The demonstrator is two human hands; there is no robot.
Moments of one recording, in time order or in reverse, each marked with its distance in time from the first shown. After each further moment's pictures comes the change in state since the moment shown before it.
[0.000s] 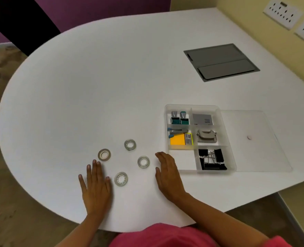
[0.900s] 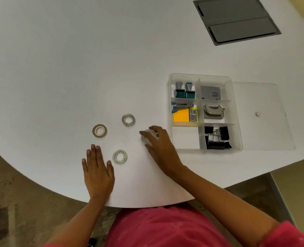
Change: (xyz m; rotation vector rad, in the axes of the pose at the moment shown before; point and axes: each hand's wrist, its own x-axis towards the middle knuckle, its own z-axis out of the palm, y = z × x) left_hand -0.016 -0.017 0.048 -0.113 -0.073 -0.036; right_hand 0.033 -0.015 0.015 0.014 -0.236 -0.009
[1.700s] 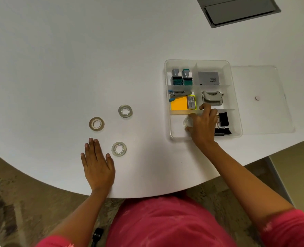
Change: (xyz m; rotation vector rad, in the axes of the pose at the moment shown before) left_hand 0.001 0.000 0.002 -0.008 0.036 0.000; right_hand -0.004 0.092 -0.057 -0.578 0.068 0.524
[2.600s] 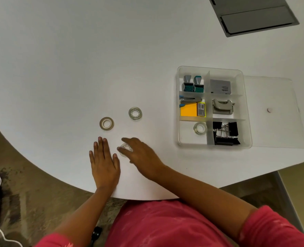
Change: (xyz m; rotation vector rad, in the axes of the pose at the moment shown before) left_hand 0.000 0.001 -0.003 0.007 -0.051 -0.007; right_hand -0.087 -0.150 0.010 0.406 -0.215 -0.900
